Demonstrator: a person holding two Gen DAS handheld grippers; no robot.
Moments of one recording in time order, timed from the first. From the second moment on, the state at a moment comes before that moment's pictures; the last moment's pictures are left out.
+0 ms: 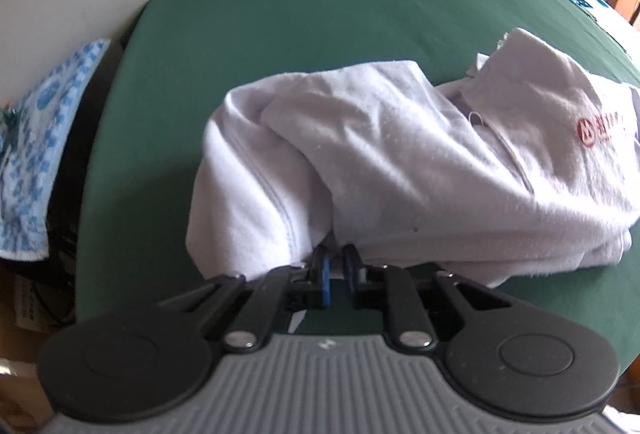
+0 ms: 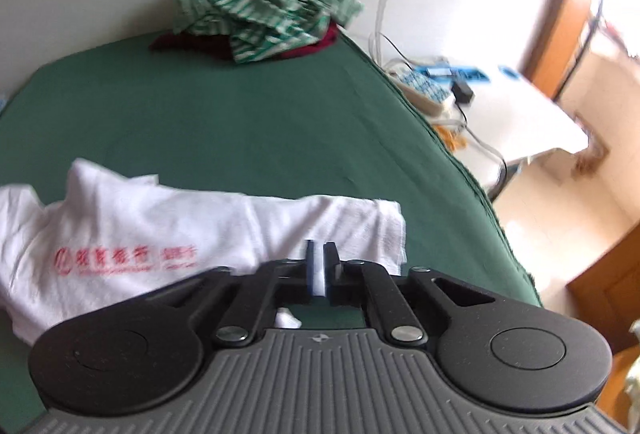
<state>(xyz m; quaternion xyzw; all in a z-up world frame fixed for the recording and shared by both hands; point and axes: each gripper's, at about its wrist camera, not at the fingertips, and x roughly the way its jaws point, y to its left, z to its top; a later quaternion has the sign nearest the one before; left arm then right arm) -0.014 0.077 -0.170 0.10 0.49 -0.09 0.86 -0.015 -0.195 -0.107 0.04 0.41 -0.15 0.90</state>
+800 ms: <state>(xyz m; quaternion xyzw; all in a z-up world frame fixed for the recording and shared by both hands) -0.077 -0.008 -0.115 0.16 0.37 -0.13 0.90 0.009 -0.241 -0.035 0.14 0.36 0.03 0.92</state>
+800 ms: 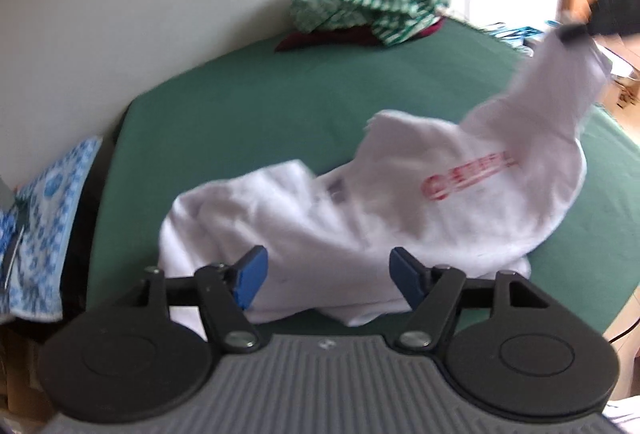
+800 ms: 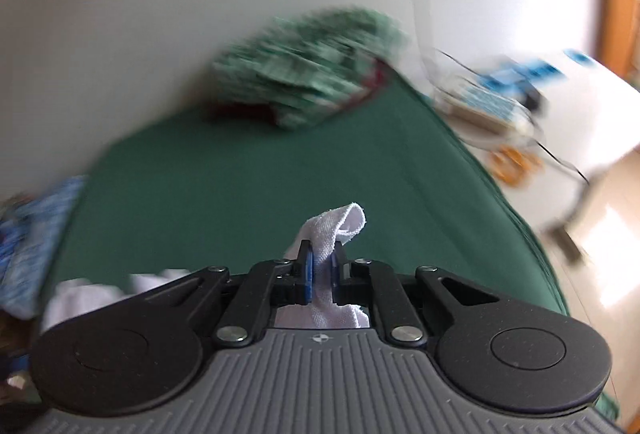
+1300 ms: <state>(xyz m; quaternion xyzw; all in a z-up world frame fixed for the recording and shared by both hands) -0.107 -0.026 -0.082 0.05 0.31 -0.16 0.94 0.010 -0.051 0.033 0.04 0.38 0.38 0.84</state>
